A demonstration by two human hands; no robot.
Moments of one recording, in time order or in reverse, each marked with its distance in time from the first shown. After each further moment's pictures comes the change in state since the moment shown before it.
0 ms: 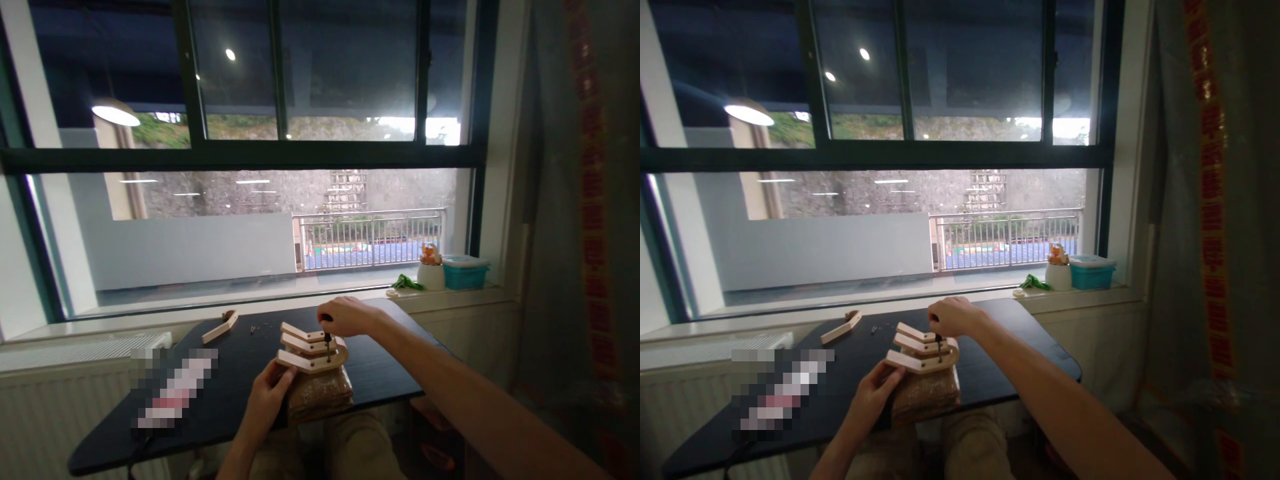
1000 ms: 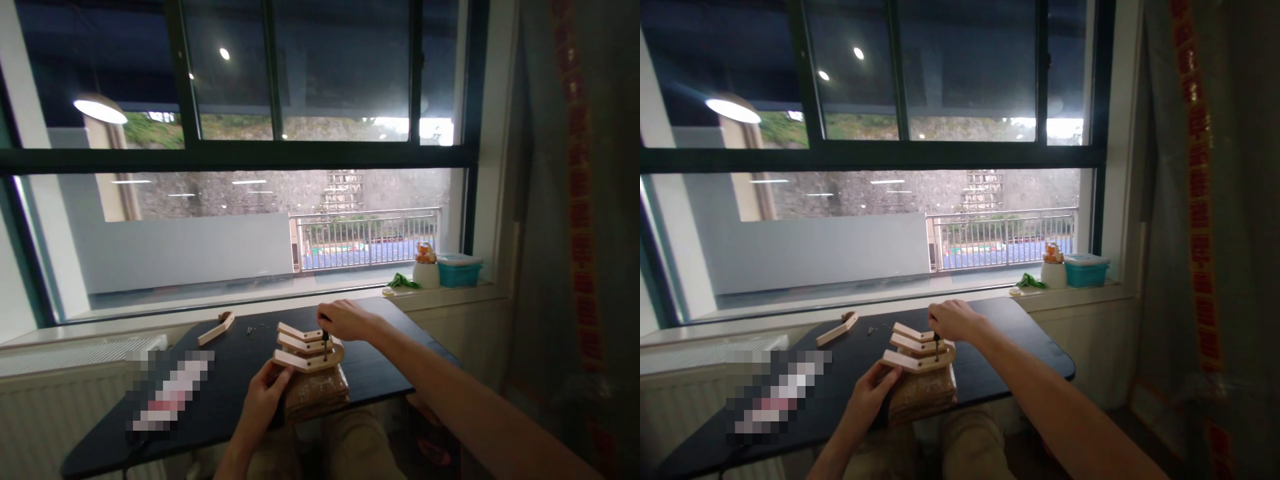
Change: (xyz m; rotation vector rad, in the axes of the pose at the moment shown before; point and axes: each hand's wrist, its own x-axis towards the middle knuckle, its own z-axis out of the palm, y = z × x) left_hand -0.001 0.004 0.001 0.046 -0.007 0.017; right_hand -0.013 -0.001 0.009 0.041 0.068 0.040
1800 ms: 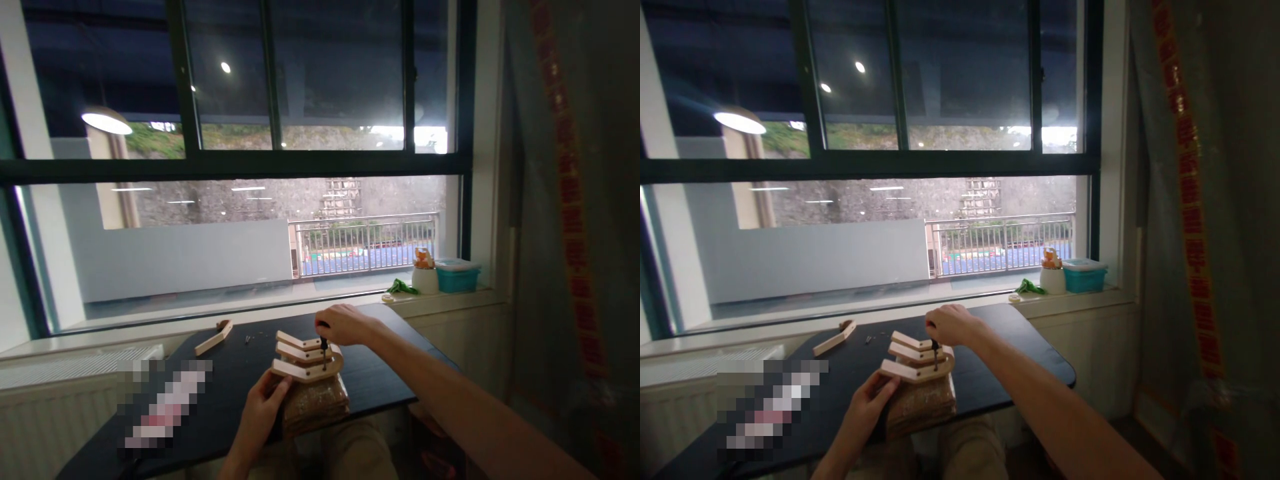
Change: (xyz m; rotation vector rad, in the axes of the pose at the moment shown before) left_hand 0.002 -0.005 -0.002 -0.005 0.009 -0.002; right_hand 0.005 0.002 -0.005 -0.018 0.003 -0.026
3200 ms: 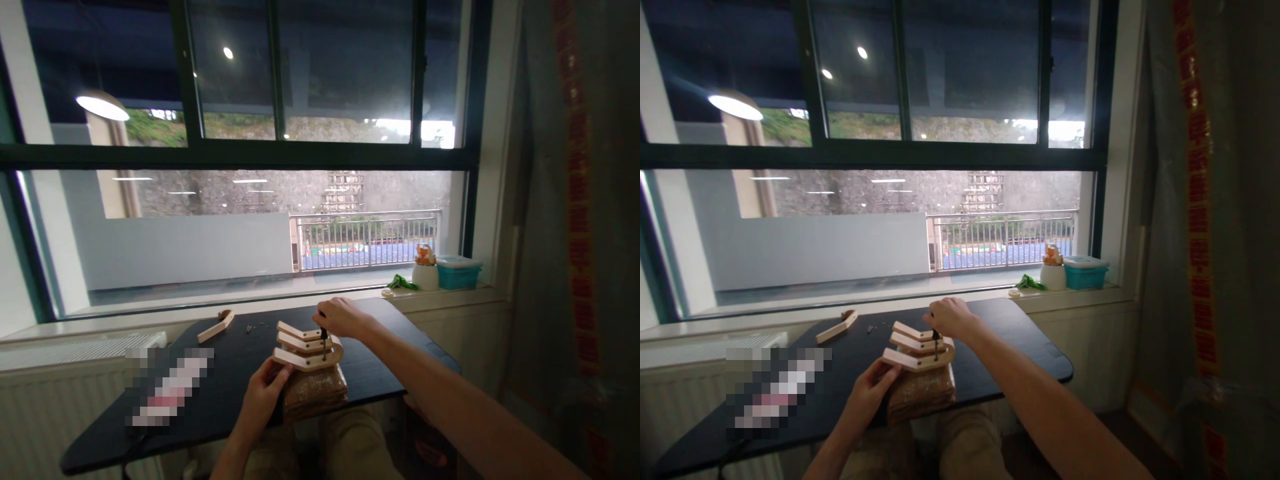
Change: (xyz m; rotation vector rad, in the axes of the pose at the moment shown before) left_hand -0.001 0.004 0.002 -0.008 -0.002 -0.003; right_hand 0.011 -0.004 0.011 -0.073 -0.018 0.108
